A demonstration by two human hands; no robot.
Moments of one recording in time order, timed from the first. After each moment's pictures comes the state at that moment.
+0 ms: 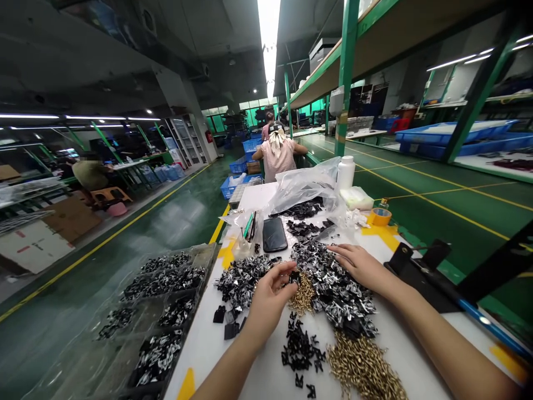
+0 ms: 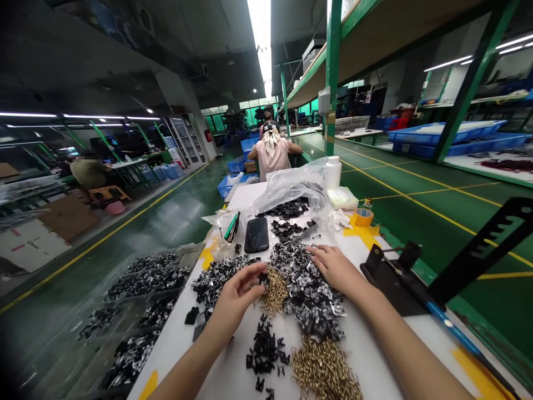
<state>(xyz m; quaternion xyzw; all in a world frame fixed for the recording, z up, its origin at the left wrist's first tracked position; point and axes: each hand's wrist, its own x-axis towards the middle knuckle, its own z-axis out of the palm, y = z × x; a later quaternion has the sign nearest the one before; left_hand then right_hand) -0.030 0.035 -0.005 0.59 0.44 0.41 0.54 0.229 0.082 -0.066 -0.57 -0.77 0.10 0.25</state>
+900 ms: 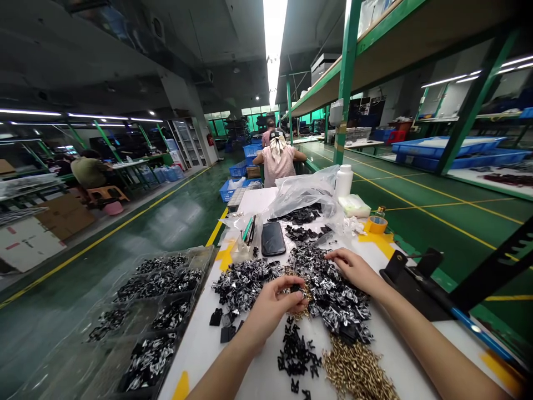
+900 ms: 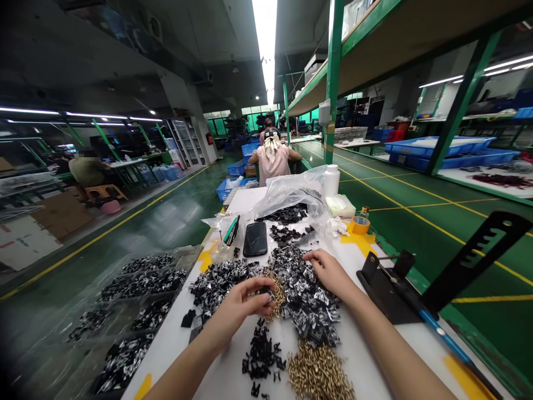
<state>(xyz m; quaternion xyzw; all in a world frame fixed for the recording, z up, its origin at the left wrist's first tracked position) -0.030 0.034 -0.002 0.53 0.40 0.32 0.67 0.220 0.094 -0.077 -0.56 -0.70 0.26 0.36</state>
